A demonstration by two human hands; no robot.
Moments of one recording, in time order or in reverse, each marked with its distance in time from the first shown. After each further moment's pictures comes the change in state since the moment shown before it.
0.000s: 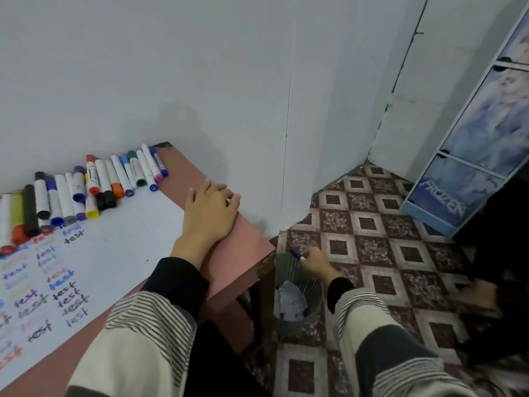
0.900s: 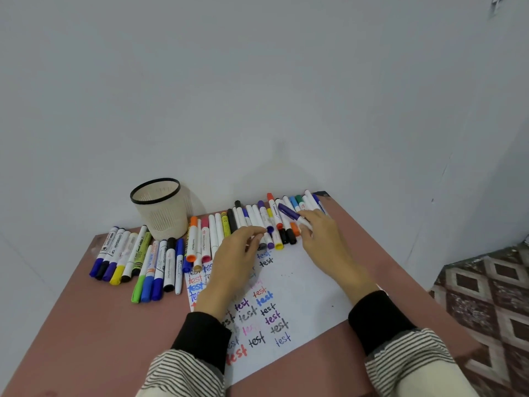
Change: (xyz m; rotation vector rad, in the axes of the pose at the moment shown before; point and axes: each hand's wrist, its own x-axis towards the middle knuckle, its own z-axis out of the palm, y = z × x) left_hand -0.084 -0.202 -0.112 -0.344 0.368 -0.206; right_hand -0.108 -0.341 0.058 0.033 0.253 -0.994
